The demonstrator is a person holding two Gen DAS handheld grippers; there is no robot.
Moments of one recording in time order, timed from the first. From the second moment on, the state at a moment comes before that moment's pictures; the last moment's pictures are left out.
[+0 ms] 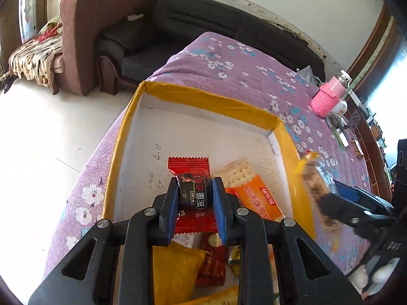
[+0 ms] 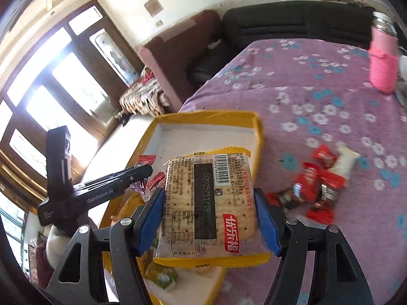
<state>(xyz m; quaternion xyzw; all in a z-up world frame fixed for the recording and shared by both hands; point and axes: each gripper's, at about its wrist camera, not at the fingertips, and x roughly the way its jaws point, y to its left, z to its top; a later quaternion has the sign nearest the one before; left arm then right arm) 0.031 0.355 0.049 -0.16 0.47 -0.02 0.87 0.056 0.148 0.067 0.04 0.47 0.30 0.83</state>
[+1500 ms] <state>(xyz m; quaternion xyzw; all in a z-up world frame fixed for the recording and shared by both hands) -0.112 0.312 0.094 -0.24 0.35 -0.08 0.90 0.053 0.037 0.003 -0.08 0.51 0.13 0.84</state>
